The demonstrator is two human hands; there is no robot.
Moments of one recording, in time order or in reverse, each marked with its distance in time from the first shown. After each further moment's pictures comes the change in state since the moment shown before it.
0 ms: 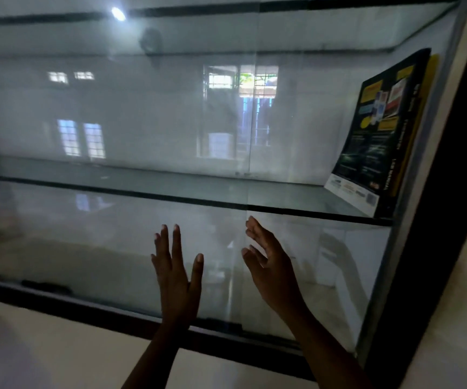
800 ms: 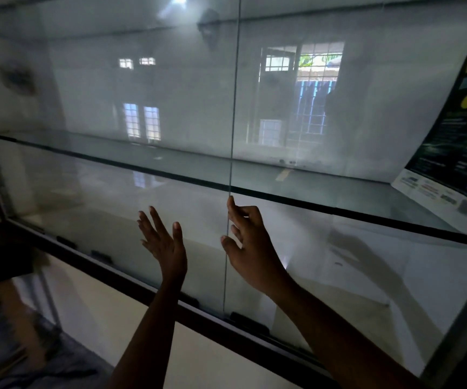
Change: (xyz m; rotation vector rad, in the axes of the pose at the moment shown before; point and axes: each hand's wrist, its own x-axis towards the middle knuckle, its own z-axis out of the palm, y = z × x) left_hand 0.048 -0.096 0.001 0.052 0.282 -0.367; right_hand 0.049 0.008 0.063 -0.119 -0.333 -0.153
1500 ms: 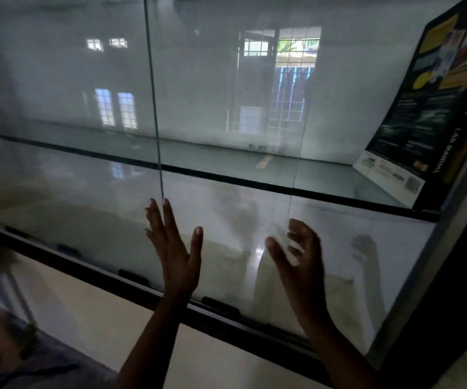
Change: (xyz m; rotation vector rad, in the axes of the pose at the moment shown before) left_hand -0.075 0.064 0.007 -0.019 -0.126 0.301; right_hand -0.083 0.051 -0.053 0.237 0.576 0.244
